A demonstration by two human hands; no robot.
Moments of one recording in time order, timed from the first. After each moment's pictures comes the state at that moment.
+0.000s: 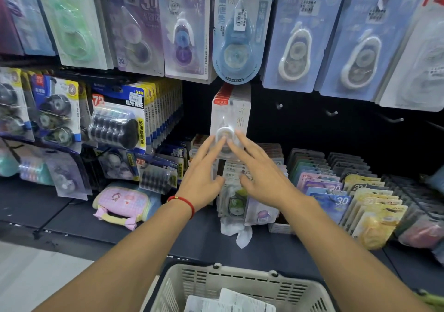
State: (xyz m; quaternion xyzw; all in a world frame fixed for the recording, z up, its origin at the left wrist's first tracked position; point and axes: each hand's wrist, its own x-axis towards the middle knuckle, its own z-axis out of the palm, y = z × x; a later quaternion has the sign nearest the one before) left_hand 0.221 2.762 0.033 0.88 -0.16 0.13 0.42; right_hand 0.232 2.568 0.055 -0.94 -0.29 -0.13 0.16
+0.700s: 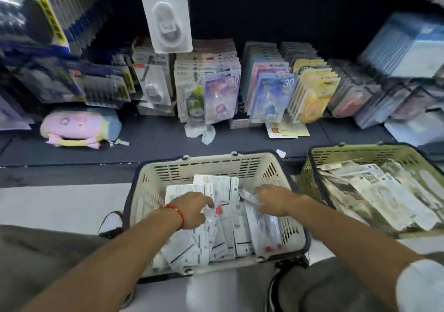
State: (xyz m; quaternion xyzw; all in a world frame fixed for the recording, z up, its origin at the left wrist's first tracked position) left_hand 0.058 2.731 -0.158 0.90 -0.26 -0.33 0.08; right_hand 0.034 2.447 -0.179 -0.94 -0.04 0.33 0.02
